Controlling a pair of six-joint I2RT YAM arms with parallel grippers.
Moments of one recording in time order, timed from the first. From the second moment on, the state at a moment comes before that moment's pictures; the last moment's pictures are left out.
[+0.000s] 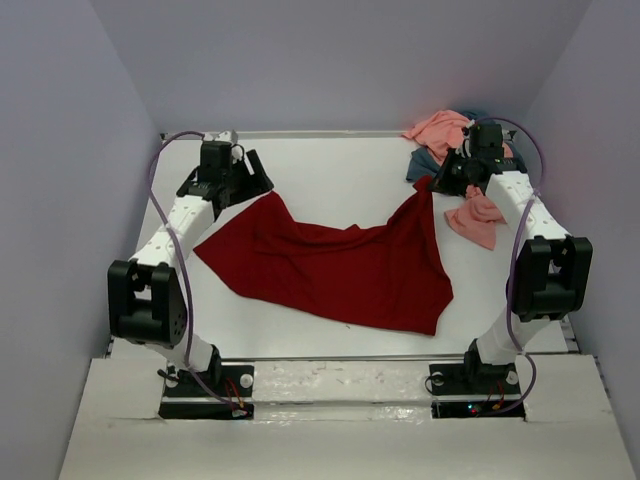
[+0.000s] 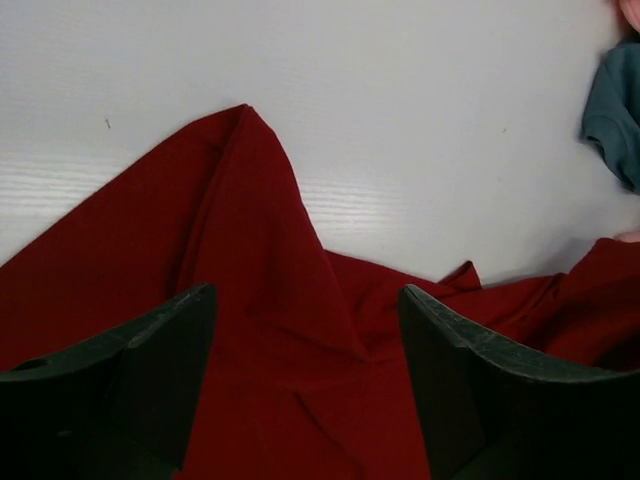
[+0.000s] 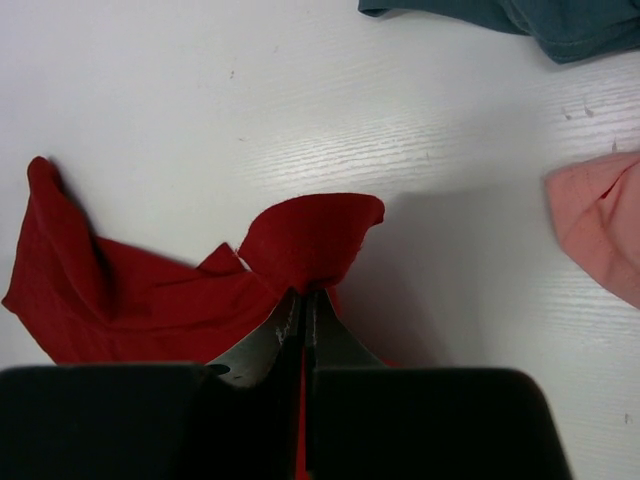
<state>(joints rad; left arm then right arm) -0.17 1.58 1.24 -0.32 0.13 -0.48 0.02 1.70 1.45 -0.58 -0.28 0.42</state>
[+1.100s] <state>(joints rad) -0.17 1.56 0.93 -0.34 0.15 -0.71 0.02 1.70 1.45 -0.58 -0.30 0.42</state>
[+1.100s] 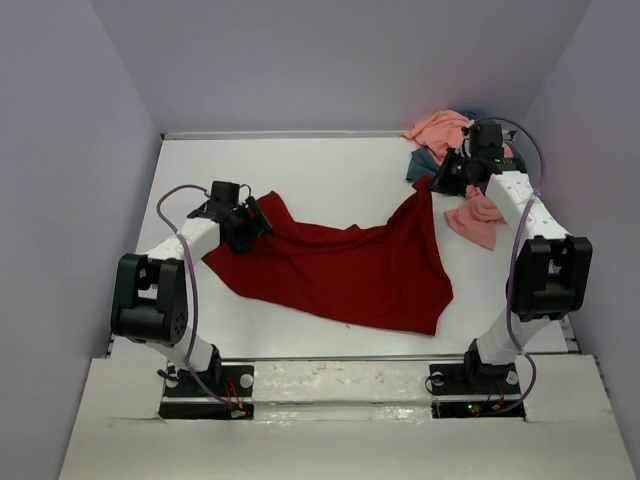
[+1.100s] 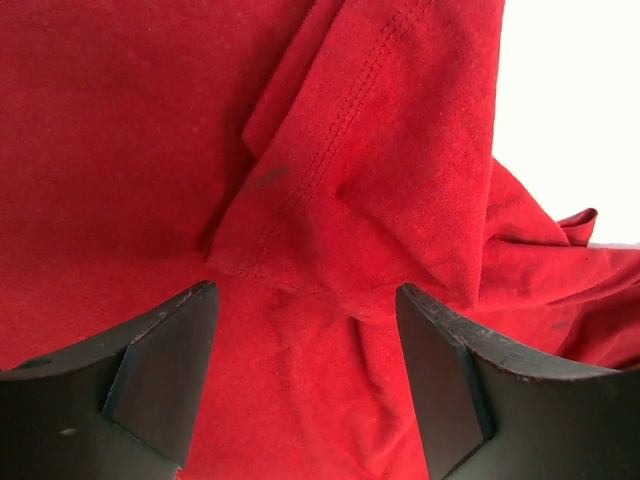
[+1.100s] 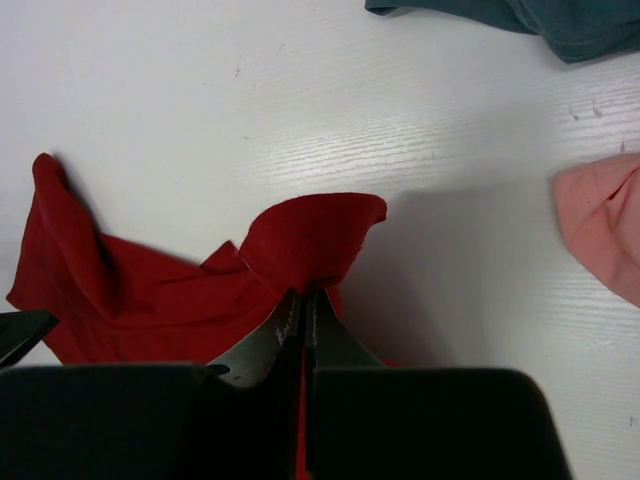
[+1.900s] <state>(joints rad) -0.17 1.65 0.94 -0.35 0.14 -0.73 0.02 1.70 1.45 -0.57 -0.30 0.42</state>
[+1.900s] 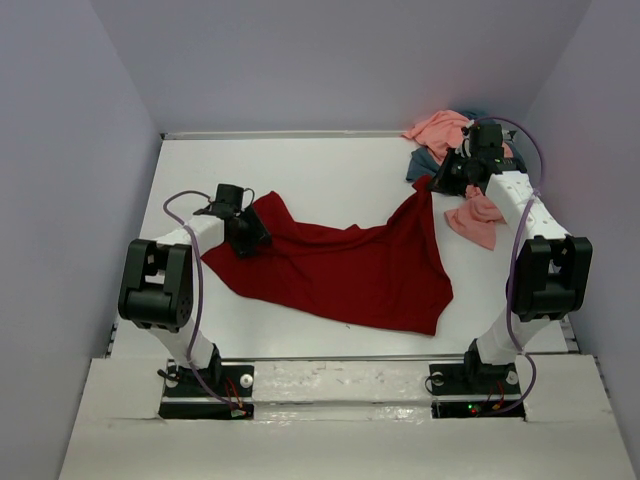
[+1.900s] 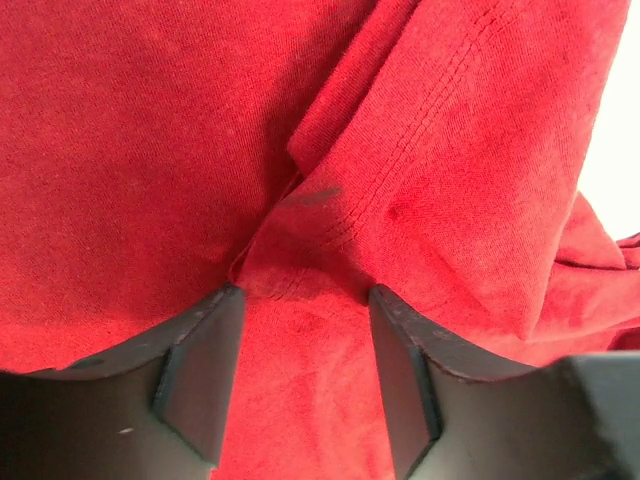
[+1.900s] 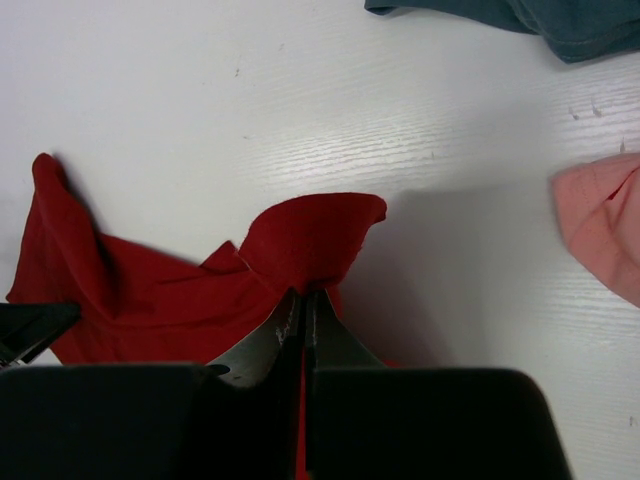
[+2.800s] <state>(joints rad) -0.16 1.69 0.98 -0.36 0.14 -0.73 0.02 1.70 1.45 -0.57 -0.30 0.42</state>
